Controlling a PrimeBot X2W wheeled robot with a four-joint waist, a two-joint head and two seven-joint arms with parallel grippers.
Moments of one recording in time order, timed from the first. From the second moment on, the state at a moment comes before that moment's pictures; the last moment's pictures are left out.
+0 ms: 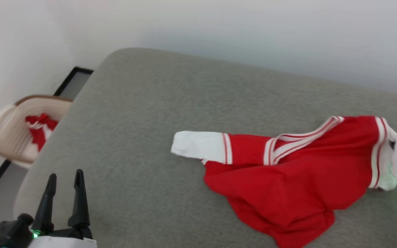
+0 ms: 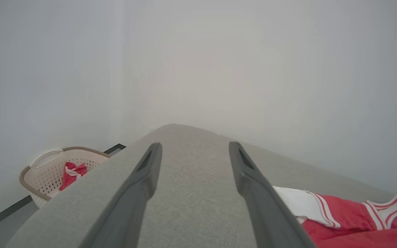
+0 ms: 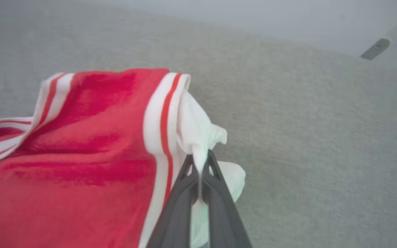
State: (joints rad) left arm 0.04 0.16 0.12 0.02 -0.42 -0.13 -0.26; right arm -0.63 -0.40 0.02 0.71 0.34 0.13 0.54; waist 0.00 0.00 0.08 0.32
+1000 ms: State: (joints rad) left arm 0.03 0.25 0.04 0.07 -0.46 -0.13 -0.26; right arm -0.55 -0.40 -0.01 0.82 0.35 0.13 0.40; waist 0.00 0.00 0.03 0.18
